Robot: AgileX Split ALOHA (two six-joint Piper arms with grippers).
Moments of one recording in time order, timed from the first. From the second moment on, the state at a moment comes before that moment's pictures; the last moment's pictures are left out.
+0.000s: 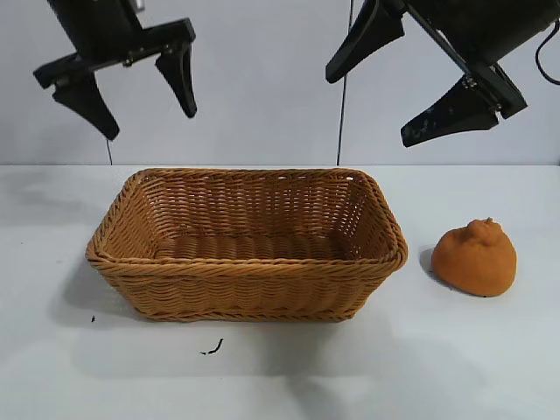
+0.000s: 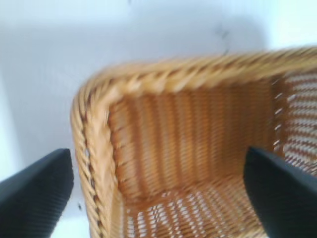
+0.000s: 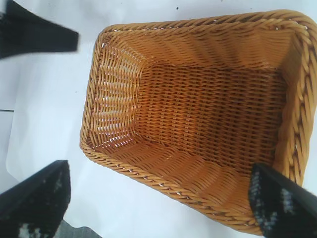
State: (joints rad) left arm -0.26 2.14 -2.04 -0.24 1.21 -0.14; right arm 0.18 1.62 -1.16 0.84 0.80 -0.35
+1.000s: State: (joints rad) left arm 0.00 1.95 -1.78 -0.10 1.21 -0.09; right arm 0.18 1.62 -1.16 0.84 0.80 -0.35
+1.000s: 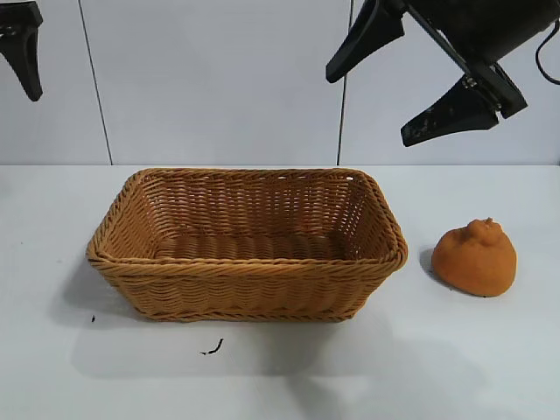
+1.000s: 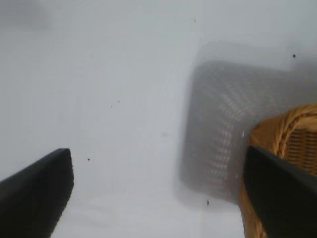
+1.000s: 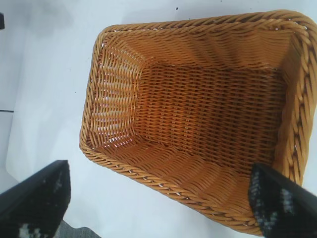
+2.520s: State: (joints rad) left arm -0.02 0.23 -0.50 -0.04 1.06 -0.03; right arm 0.18 1.62 -1.16 0.84 0.82 -0.35
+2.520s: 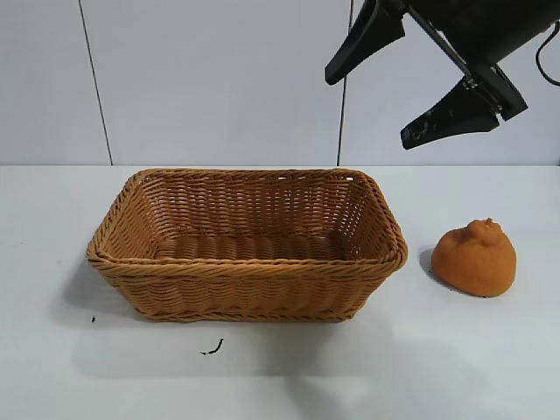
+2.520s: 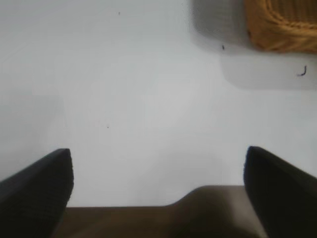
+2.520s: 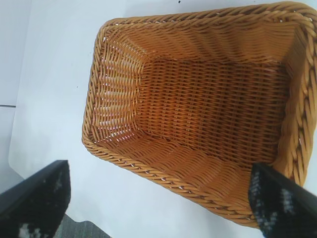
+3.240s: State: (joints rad) left arm -0.02 0.00 -0.50 -0.05 1.06 -0.03; right arm 0.18 1.62 -1.22 0.72 0.85 -0.32
